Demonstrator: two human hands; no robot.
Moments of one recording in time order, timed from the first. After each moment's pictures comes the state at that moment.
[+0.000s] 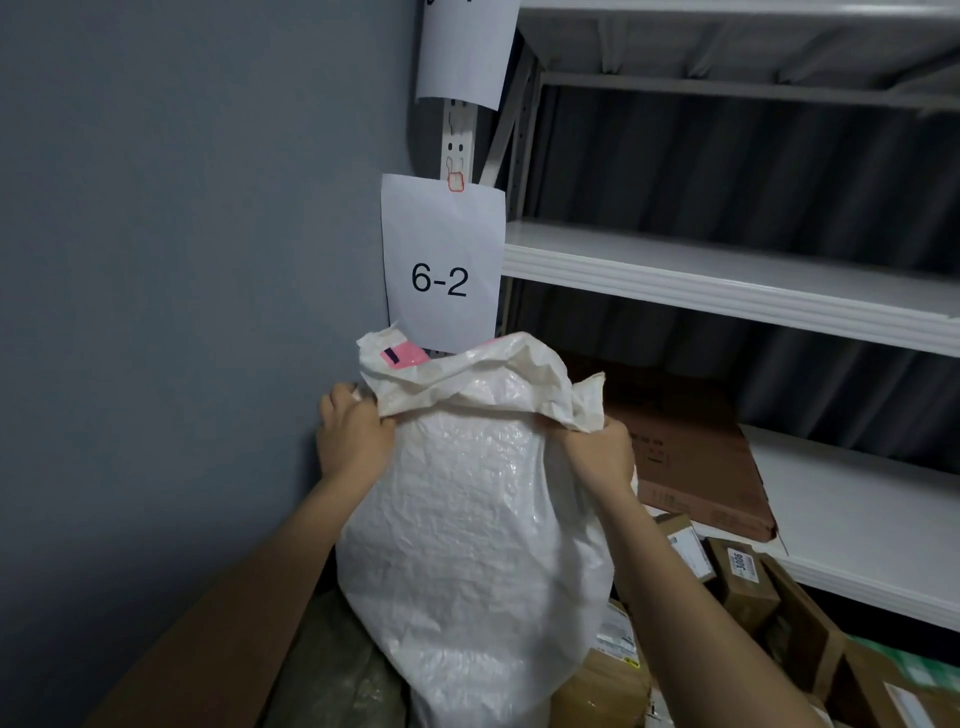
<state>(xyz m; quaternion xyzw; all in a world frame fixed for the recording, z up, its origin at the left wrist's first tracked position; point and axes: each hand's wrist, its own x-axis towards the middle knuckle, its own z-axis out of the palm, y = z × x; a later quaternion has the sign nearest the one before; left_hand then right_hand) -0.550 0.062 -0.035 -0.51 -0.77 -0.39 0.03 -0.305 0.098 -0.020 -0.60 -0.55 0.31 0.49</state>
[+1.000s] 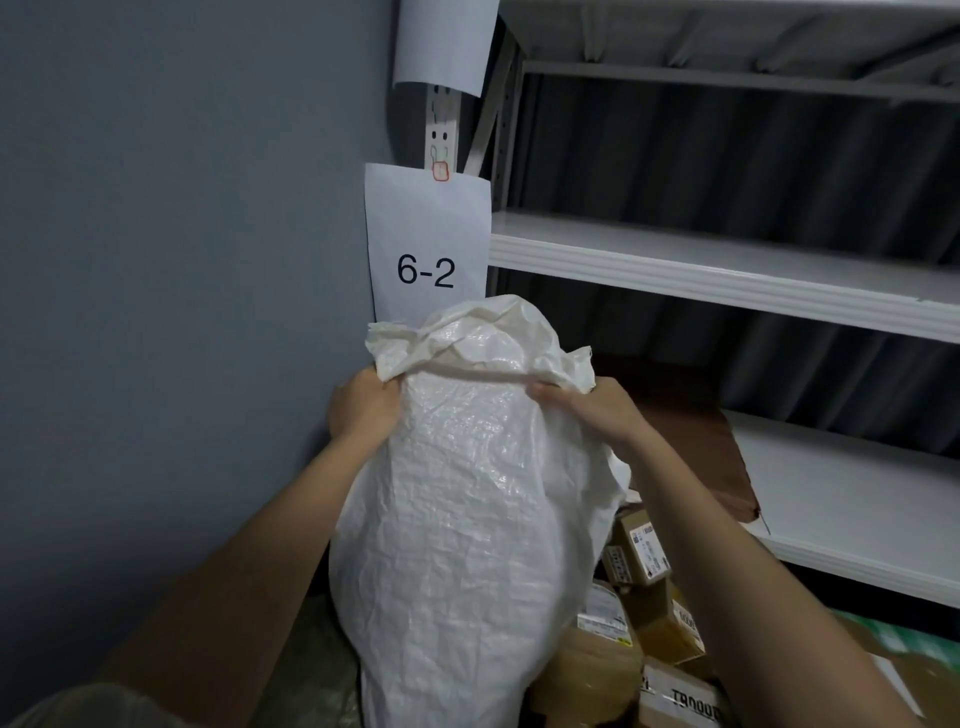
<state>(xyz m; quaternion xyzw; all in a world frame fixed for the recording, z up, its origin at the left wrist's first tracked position) -0.543 0.079 -0.010 -0.50 -0.75 -0.43 -0.09 -0.282 0.116 0.016 -0.55 -0.64 0.37 0.37</state>
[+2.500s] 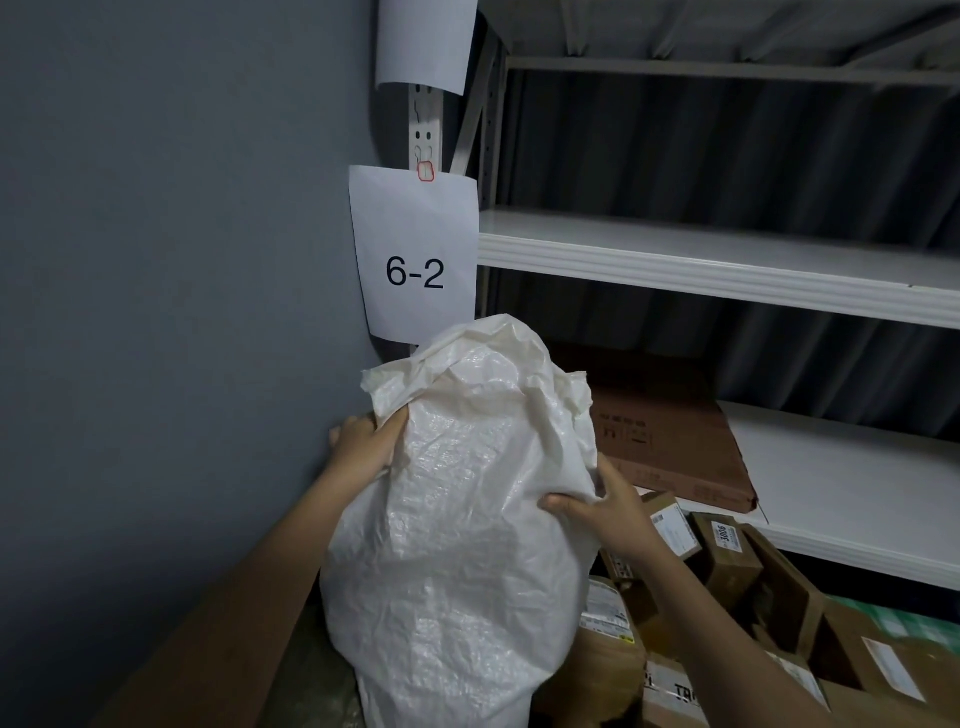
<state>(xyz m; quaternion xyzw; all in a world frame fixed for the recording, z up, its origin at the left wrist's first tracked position) -0.556 0.077 -0.055 -0.50 -0.69 -0.43 -0.30 -0.245 0.075 -0.089 -0.53 -0.66 0.37 0.39</state>
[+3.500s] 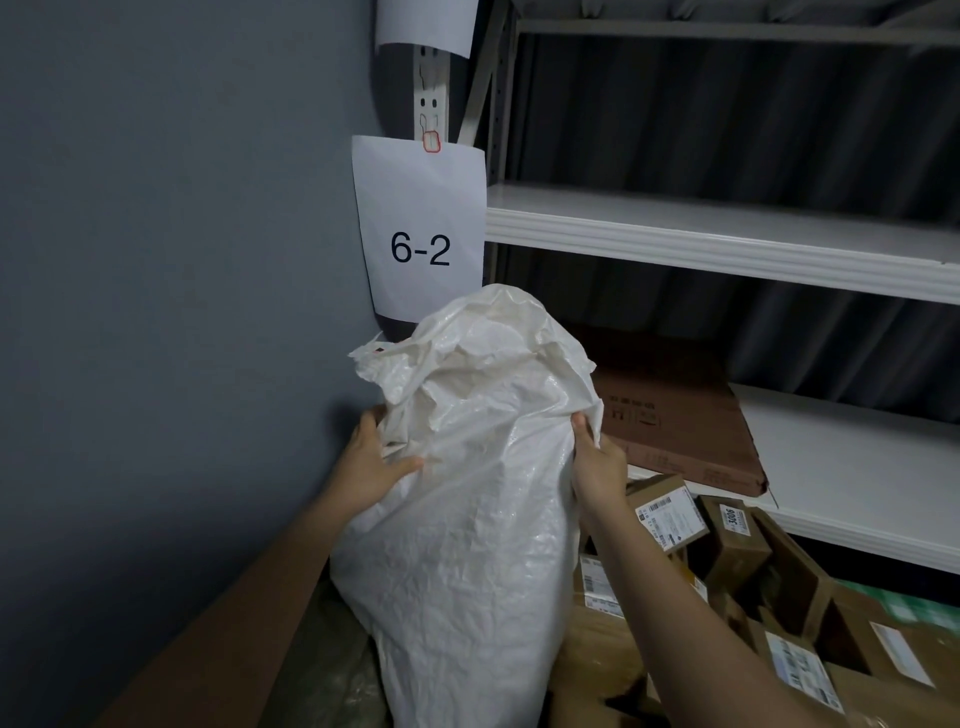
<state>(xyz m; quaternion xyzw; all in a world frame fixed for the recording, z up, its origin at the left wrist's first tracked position) -0.559 0.071 -0.103 -0.58 -0.65 -0.43 -0.25 -0.300 0.087 -0.070 -0.59 -0.39 0.45 0.55</state>
